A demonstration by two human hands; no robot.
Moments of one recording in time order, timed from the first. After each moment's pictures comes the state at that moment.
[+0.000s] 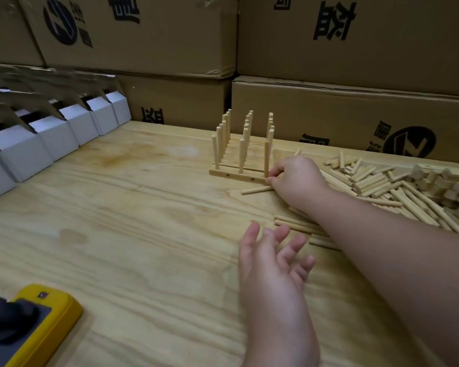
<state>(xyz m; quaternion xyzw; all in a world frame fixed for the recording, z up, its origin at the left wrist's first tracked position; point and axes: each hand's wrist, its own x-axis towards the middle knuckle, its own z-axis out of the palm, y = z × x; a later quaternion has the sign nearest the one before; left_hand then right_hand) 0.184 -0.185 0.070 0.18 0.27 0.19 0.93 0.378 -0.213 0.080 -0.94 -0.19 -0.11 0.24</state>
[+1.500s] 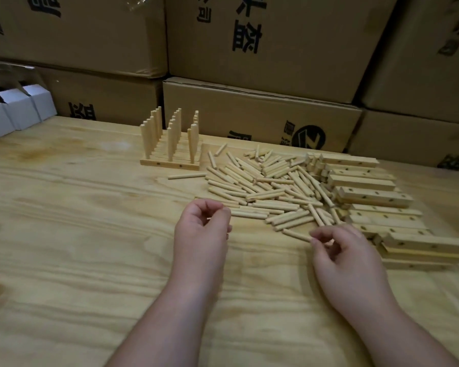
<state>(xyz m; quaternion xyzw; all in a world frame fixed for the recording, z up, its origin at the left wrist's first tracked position) 0.167 -0.204 0.065 0.57 0.13 0.19 0.79 0.158 -0.410 0.067 -0.92 -0.03 -0.23 0.32</state>
